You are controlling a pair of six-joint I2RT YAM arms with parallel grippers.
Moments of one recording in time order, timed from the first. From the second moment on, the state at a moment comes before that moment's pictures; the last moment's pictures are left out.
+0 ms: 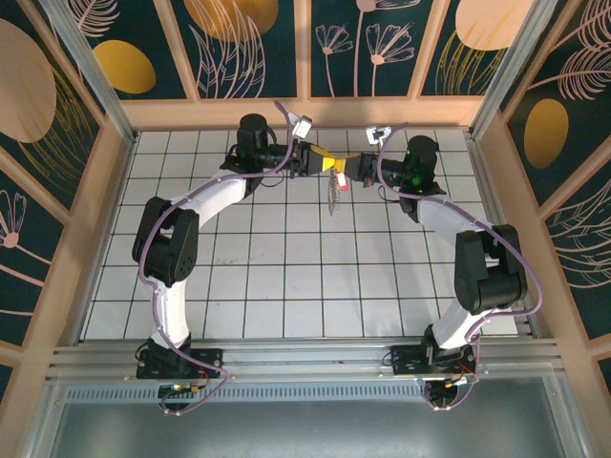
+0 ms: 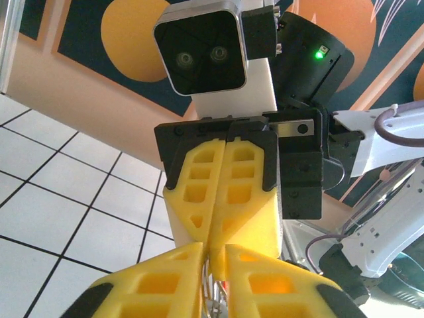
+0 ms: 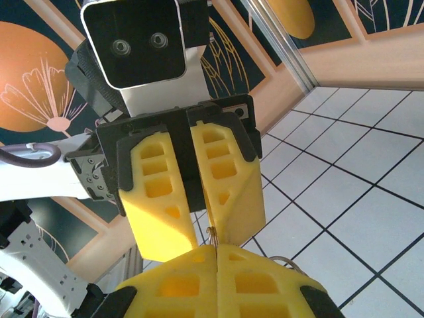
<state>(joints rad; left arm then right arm) -0.45 2.02 1.53 0.44 1.20 -0.49 0.22 1.65 1.03 0.60 -1.12 0.63</state>
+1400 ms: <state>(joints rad) -0.48 1.91 1.39 0.73 1.14 -0.63 0.22 1.49 0.87 0.63 -1.10 0.62</state>
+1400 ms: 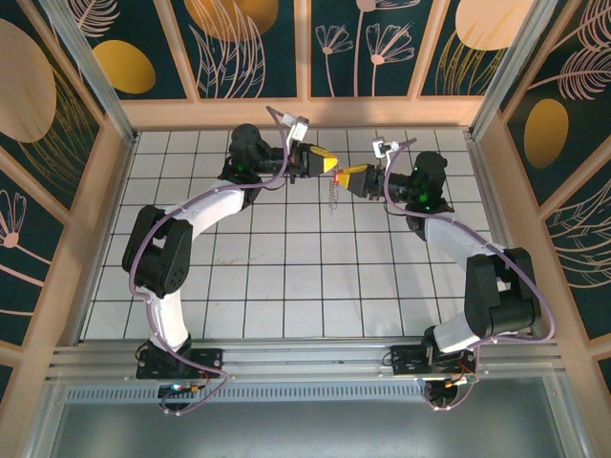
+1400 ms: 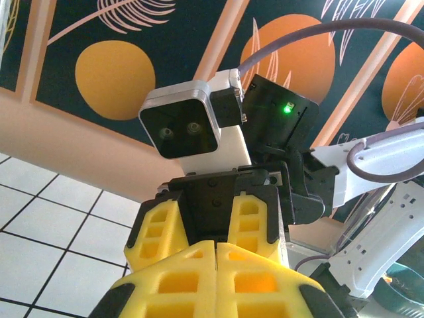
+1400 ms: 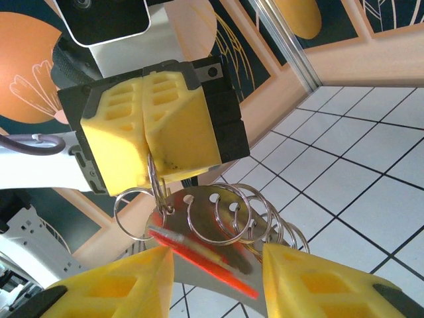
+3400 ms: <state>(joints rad) -0.50 1.88 1.30 0.91 1.01 -0.75 0.29 1.51 0.90 0.60 -1.08 0.54</state>
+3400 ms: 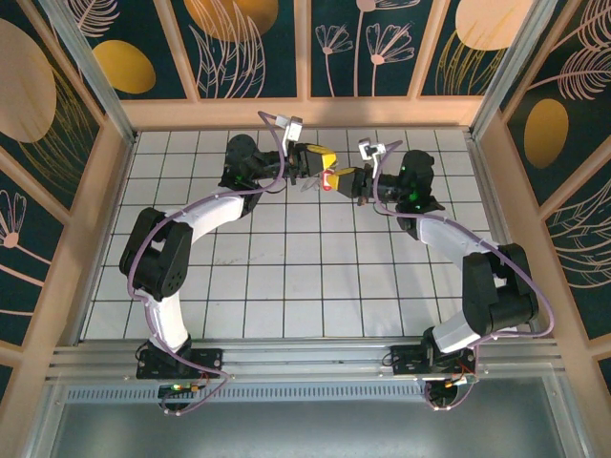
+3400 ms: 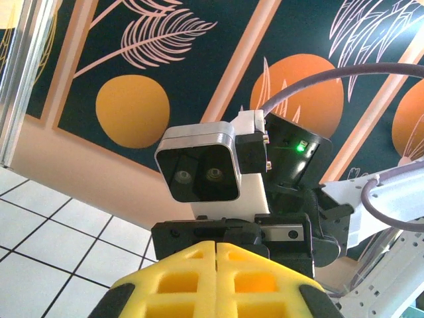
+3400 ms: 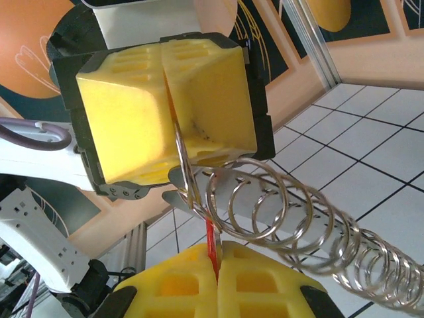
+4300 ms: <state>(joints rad) -0.52 1.88 1.27 0.99 0.90 -0.80 0.17 1.21 0.69 0.57 -0.92 0.55</state>
